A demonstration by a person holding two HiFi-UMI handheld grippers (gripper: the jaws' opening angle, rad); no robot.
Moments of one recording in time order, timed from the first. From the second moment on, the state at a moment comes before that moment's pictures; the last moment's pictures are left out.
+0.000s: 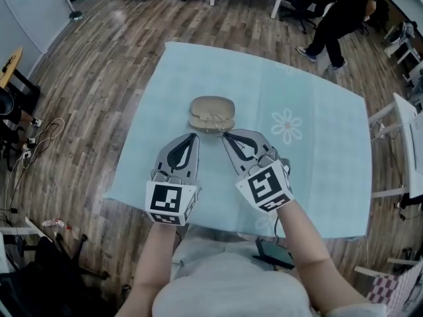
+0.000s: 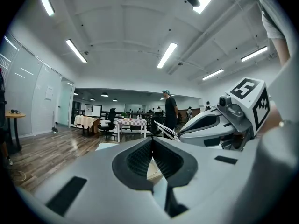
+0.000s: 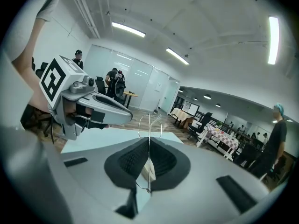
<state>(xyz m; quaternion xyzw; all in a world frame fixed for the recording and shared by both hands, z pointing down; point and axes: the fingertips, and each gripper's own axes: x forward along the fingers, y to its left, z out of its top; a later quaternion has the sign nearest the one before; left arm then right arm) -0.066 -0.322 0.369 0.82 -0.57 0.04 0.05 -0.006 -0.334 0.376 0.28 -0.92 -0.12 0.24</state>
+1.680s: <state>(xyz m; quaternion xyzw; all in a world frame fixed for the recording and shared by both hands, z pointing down) -0.097 -0.433 0.465 0.81 -0.56 0.07 0.14 -0.053 -0.476 0.569 0.12 -0.83 -0.28 0.47</state>
